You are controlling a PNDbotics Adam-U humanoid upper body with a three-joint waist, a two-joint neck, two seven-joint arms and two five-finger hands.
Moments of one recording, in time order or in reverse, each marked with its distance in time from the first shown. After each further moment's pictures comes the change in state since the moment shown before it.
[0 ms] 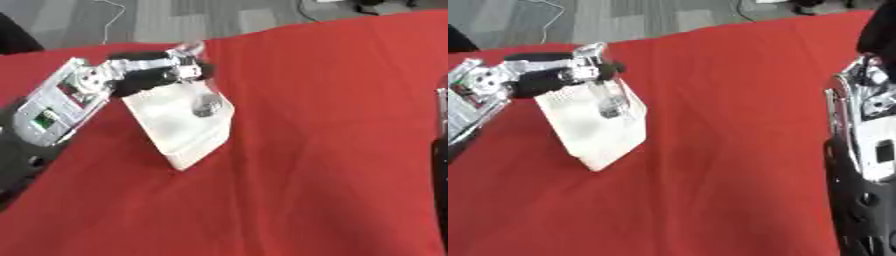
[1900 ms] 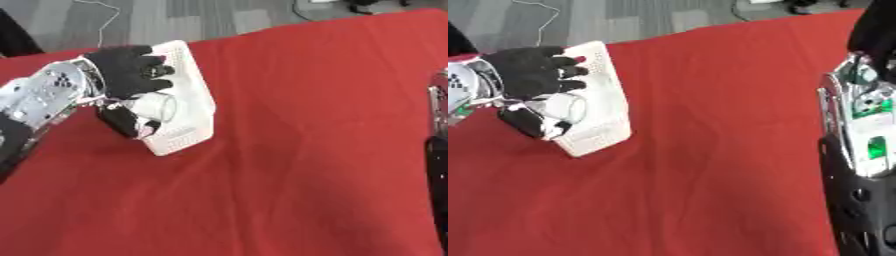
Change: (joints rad) left arm -0.021 0.044 -0.078 0.011 -1.265 -0.590 -0.058; right arm 0.008 -0.016 0.001 0.000 0.012 -0.003 -0.001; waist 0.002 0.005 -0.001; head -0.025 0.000
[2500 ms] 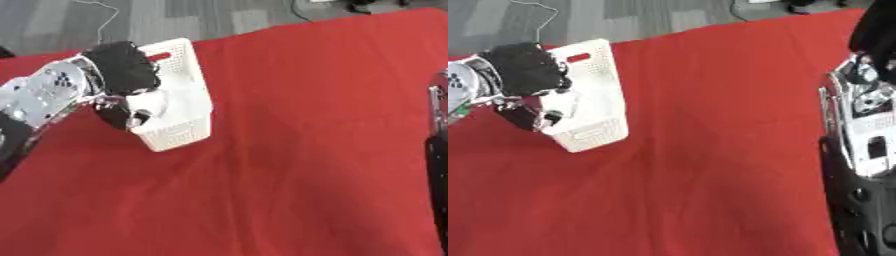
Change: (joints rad) left arm 0.000 0.001 -0.013 0.019 -0.060 -0.039 -0.023; right arm -0.001 0.000 0.000 0.000 0.010 -0.005 -0.006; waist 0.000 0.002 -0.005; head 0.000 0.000
